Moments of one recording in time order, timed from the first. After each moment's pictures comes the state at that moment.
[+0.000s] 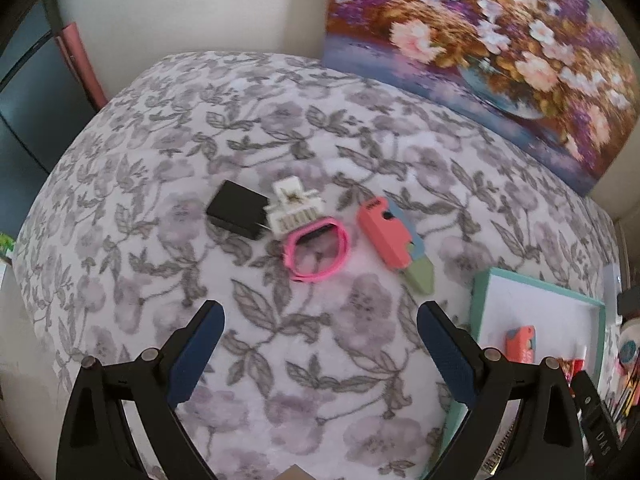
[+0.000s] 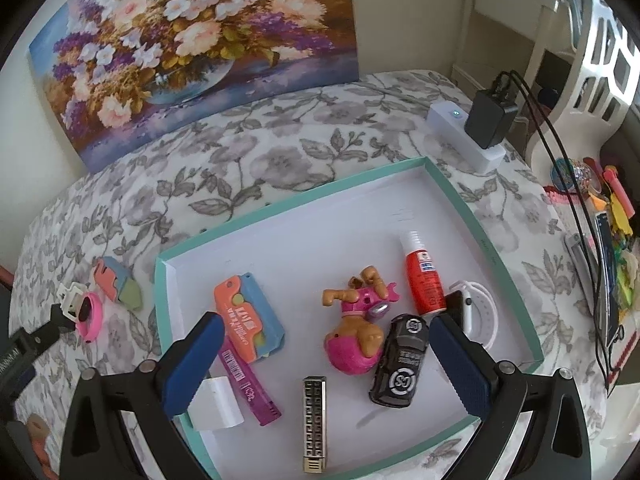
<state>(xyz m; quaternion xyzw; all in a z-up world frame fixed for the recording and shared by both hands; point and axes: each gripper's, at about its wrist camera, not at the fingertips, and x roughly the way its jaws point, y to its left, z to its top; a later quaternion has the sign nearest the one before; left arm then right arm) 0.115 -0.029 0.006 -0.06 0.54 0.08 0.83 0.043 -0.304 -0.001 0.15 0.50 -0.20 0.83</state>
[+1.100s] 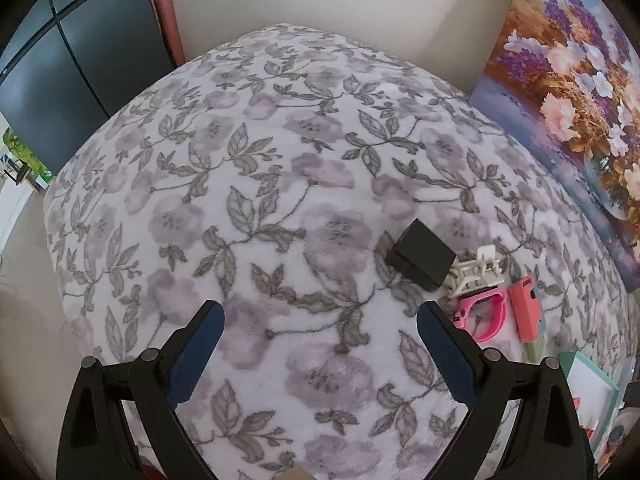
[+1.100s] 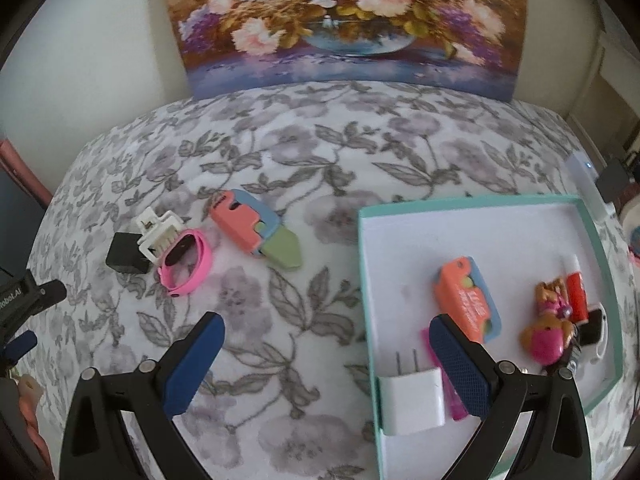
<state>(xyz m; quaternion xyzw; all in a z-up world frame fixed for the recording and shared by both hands) 0.120 0.119 -0.007 -0.14 0.54 0.18 0.81 0.096 -0.153 -0.018 0.08 0.52 -0.07 0.85</state>
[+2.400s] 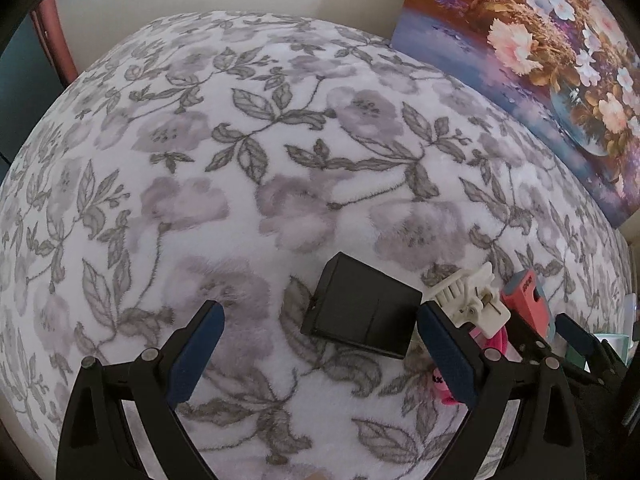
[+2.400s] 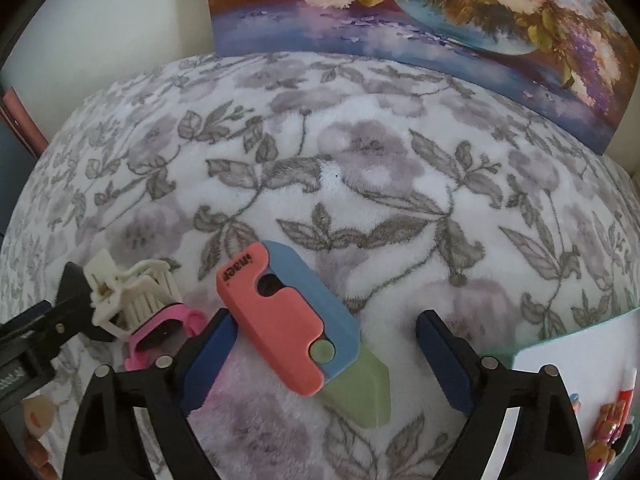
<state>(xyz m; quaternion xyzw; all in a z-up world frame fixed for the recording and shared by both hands) 0.208 0.101 -0.074 -0.09 0.57 0.03 0.82 0.214 -0.110 -0.089 0.02 0.55 -0.02 0.83</state>
